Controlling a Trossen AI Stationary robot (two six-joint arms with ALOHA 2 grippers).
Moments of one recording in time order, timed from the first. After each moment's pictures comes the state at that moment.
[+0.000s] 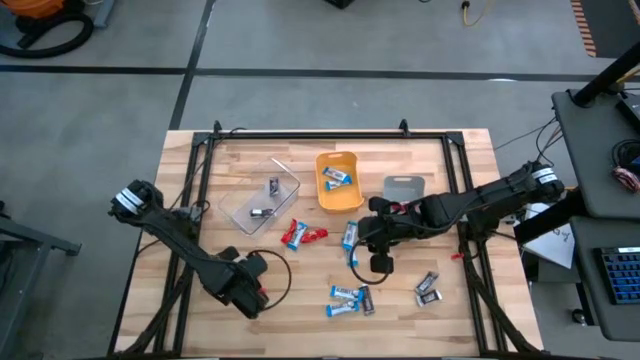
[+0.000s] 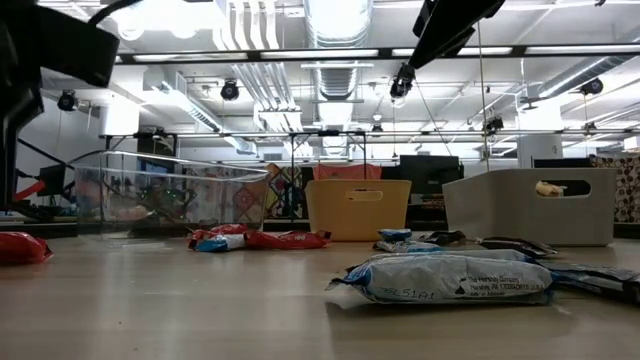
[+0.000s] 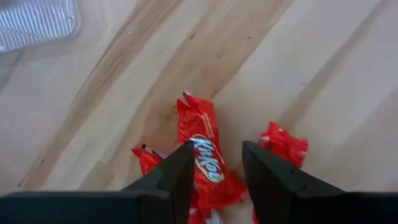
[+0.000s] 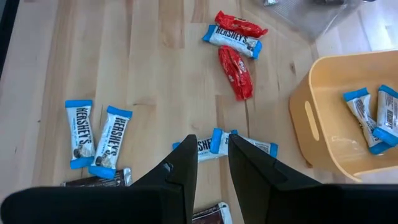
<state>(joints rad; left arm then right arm) -0.70 1.67 1.06 -0.97 -0.21 -1.37 0.27 1.46 1.23 -0.70 0.16 0.23</state>
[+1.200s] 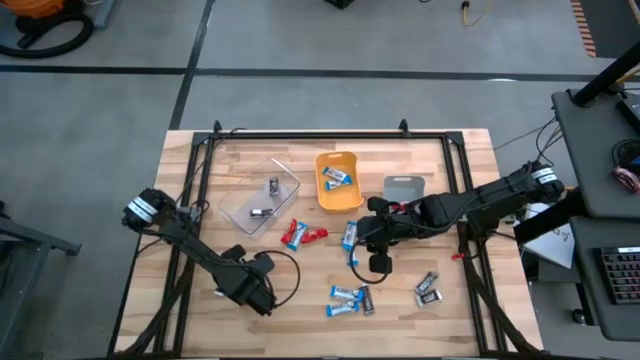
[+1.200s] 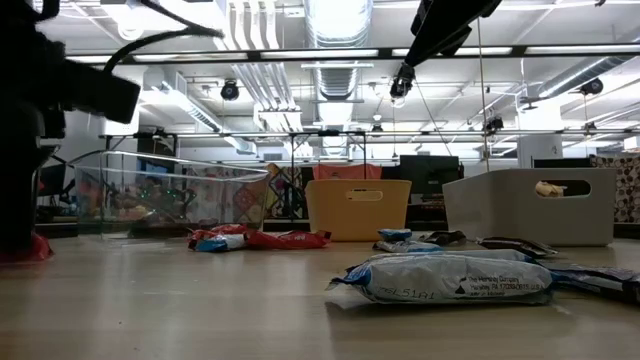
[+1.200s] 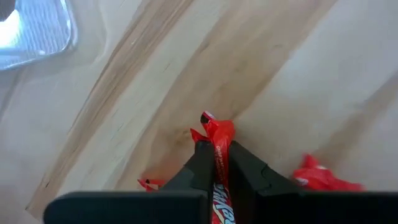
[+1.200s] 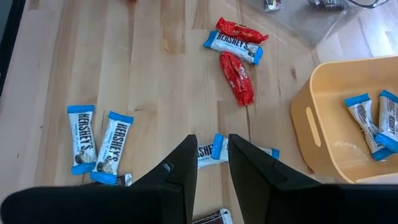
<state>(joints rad) -0.65 1.78 1.08 -0.95 -0.22 -1.29 0.27 1.46 1.23 -0.67 0.16 0.22</state>
